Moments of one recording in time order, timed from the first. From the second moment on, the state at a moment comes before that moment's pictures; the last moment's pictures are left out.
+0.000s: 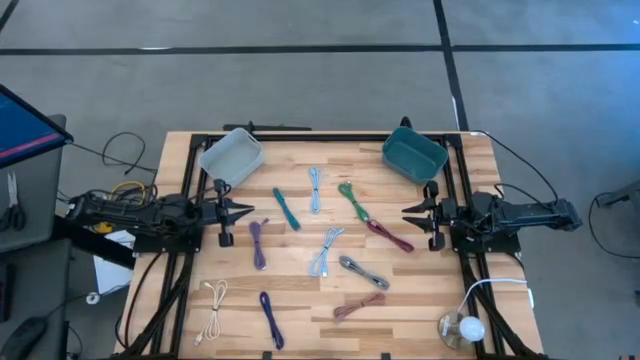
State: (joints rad) left arm -0.12 0.02 0.01 0.23 -0.26 0.33; right arm 0.07 0.01 0.00 0.04 0.10 -0.02
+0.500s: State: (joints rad) left arm -0.12 0.11 0.01 0.24 -0.26 0.33; right arm 0.07 0.01 0.01 0.10 0.11 -0.03
